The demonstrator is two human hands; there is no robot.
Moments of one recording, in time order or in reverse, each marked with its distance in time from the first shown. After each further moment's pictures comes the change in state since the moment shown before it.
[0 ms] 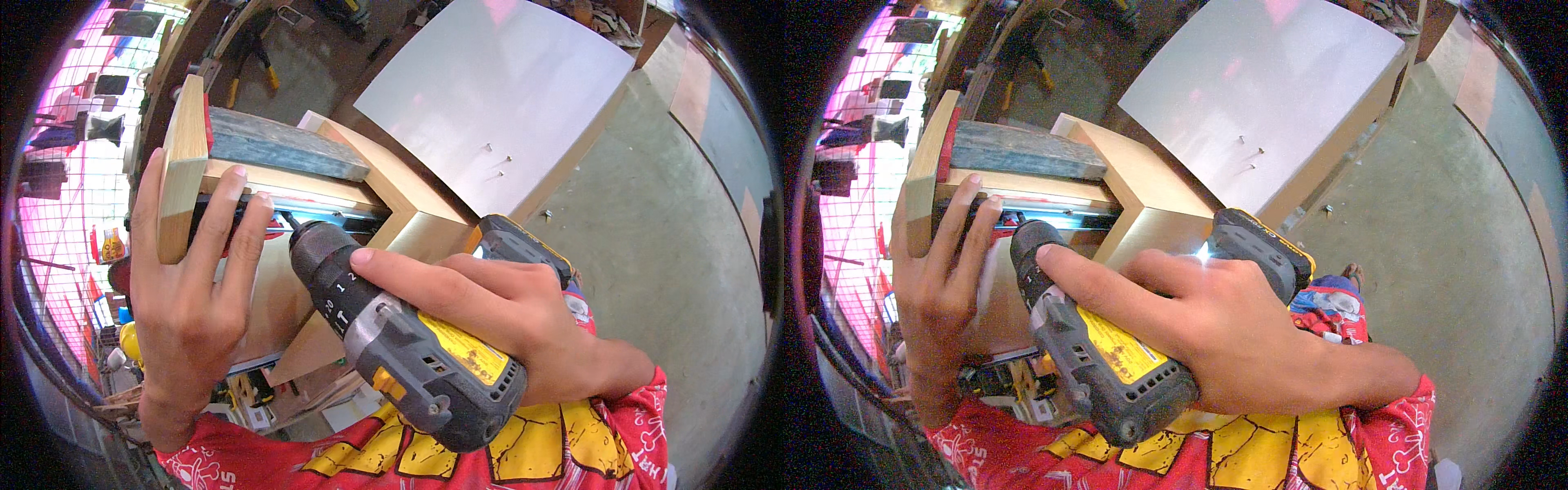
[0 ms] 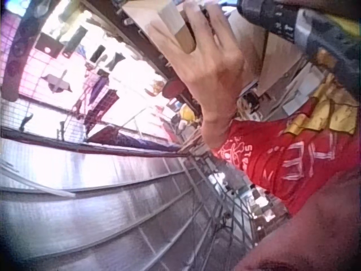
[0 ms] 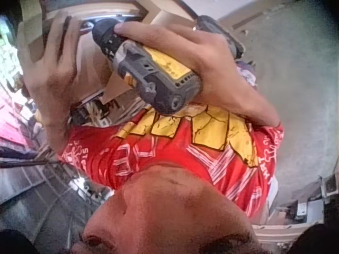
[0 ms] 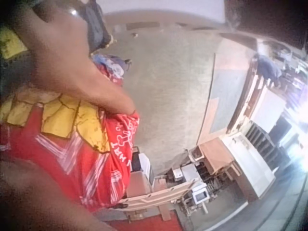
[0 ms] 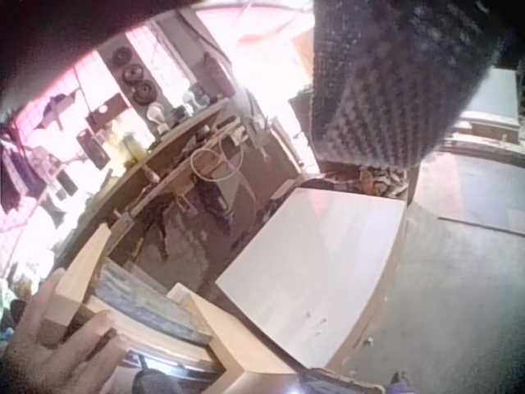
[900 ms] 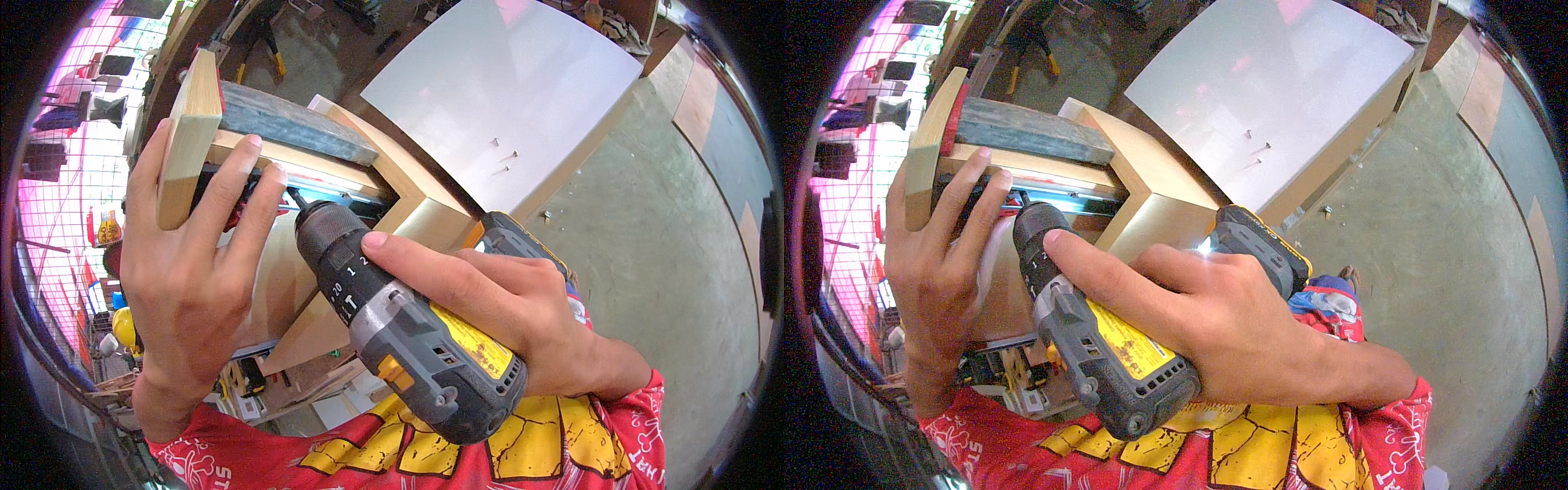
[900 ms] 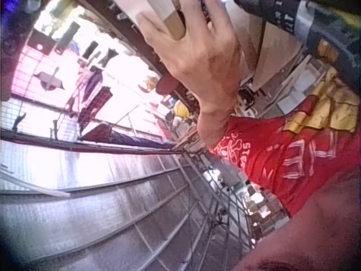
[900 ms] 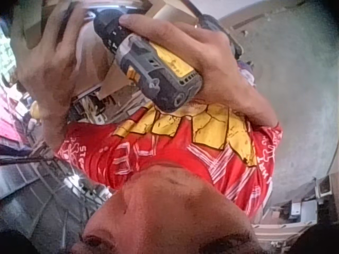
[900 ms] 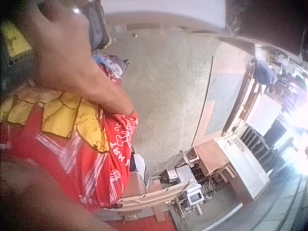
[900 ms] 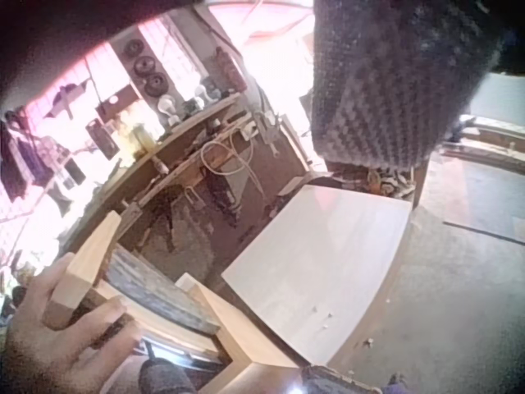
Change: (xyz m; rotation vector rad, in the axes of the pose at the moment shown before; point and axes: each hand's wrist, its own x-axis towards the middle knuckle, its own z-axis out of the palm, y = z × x) left_hand 0.004 0.008 0.001 0.042 0.035 -0.052; right_hand -0.003 0.005 0.010 0.005 0.001 -0.009
